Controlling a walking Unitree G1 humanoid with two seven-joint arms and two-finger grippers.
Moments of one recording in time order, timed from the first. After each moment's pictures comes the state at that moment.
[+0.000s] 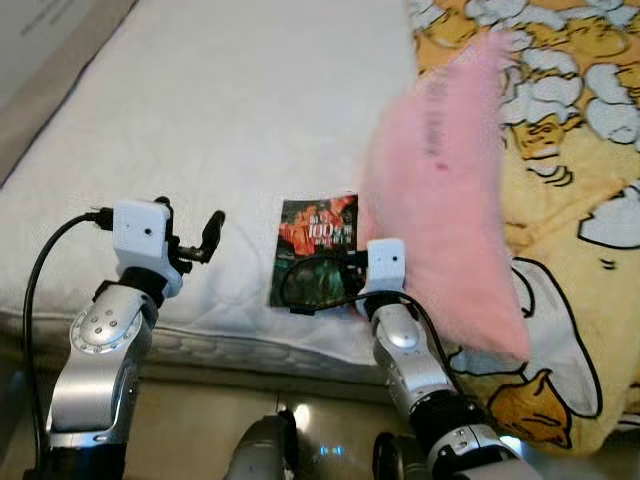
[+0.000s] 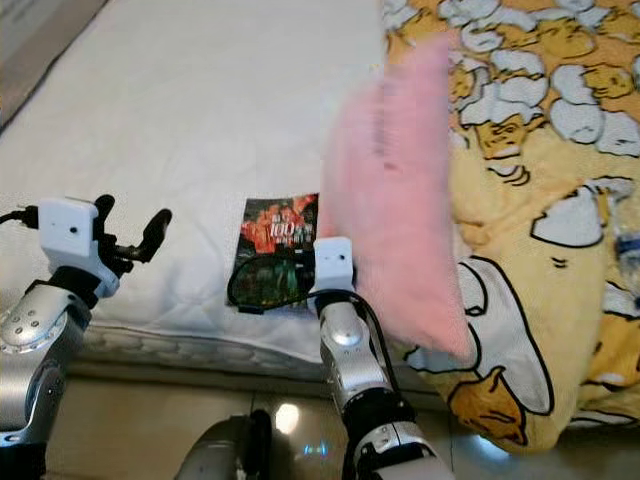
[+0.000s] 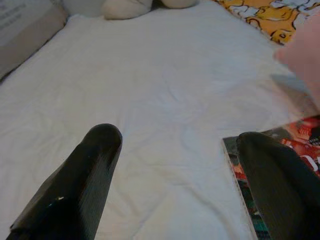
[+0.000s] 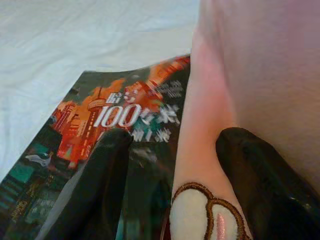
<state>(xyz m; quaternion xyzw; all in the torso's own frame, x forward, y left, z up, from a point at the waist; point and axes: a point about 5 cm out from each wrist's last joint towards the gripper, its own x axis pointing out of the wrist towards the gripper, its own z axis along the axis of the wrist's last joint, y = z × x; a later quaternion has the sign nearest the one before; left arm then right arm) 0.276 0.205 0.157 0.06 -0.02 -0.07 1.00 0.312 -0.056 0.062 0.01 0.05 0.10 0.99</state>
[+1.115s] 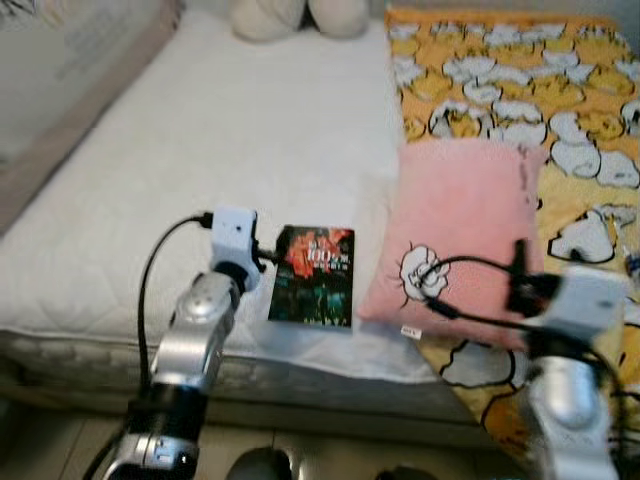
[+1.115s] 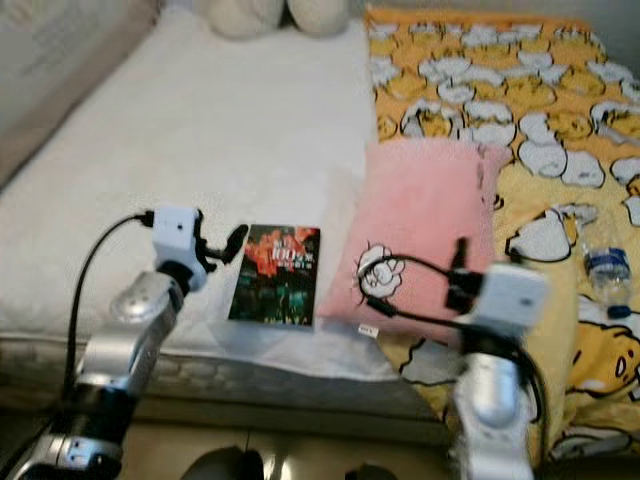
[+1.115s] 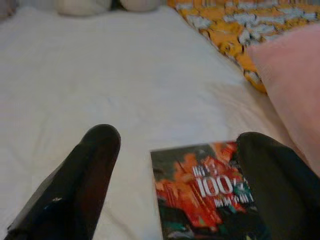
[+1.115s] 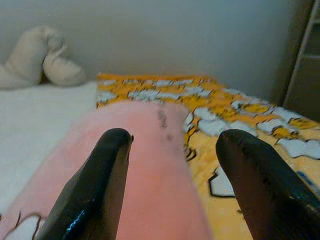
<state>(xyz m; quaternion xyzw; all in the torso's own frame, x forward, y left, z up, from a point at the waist) 0.322 0.136 0.112 0.01 0.05 -0.13 0.99 0.220 -0.204 0.141 -0.05 -0.09 -0.16 0.98</state>
